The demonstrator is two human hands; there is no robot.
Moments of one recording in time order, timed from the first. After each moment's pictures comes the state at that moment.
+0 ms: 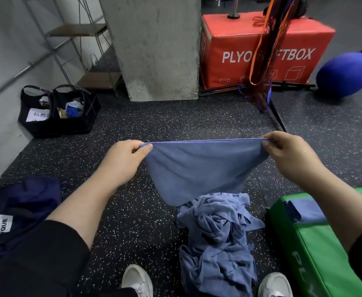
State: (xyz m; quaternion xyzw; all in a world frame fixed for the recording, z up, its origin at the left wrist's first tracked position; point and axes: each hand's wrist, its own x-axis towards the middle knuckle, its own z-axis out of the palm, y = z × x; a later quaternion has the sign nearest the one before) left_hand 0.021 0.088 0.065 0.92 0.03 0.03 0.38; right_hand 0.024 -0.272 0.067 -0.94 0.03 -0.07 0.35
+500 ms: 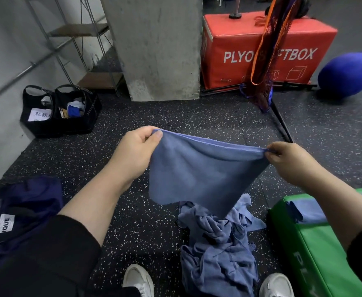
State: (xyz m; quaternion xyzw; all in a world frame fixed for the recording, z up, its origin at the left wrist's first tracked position) left_hand 0.027 0.065 0.073 0.81 -0.04 0.04 0.58; right_hand 0.032 -0.279 0.053 -0.96 0.07 0.01 0.27
